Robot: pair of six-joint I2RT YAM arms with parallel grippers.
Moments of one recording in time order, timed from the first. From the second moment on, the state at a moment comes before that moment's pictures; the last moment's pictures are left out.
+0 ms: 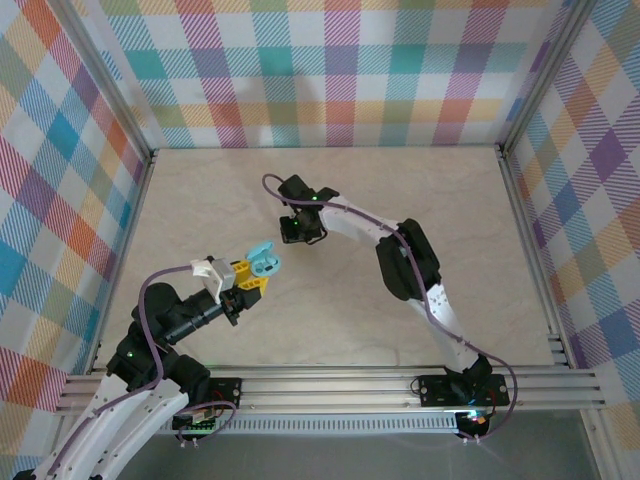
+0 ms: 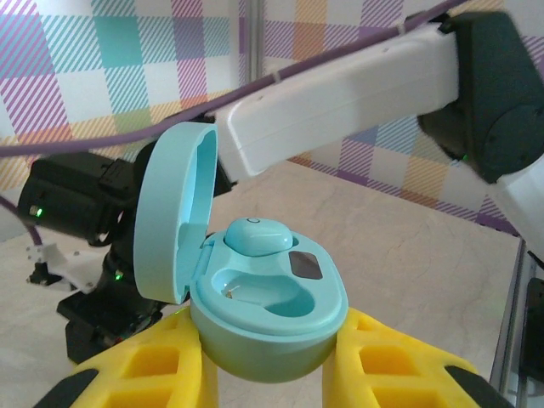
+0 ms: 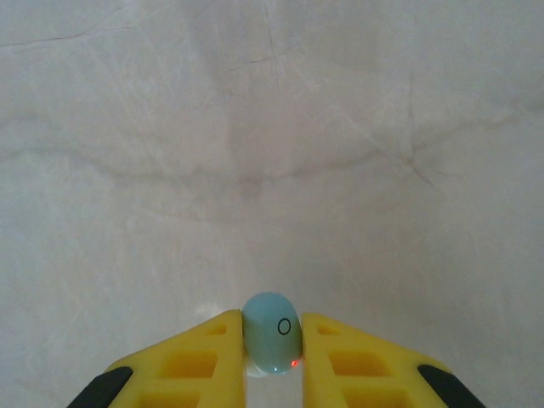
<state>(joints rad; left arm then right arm) -0.54 0.33 0.53 -0.26 0.35 0.00 0.76 2.38 2.03 -0.75 -0.13 0.47</state>
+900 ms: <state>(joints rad) -0.54 0.55 0.53 -0.05 0.34 -0.01 0.70 1.54 1.42 -0.68 -0.09 0.47</state>
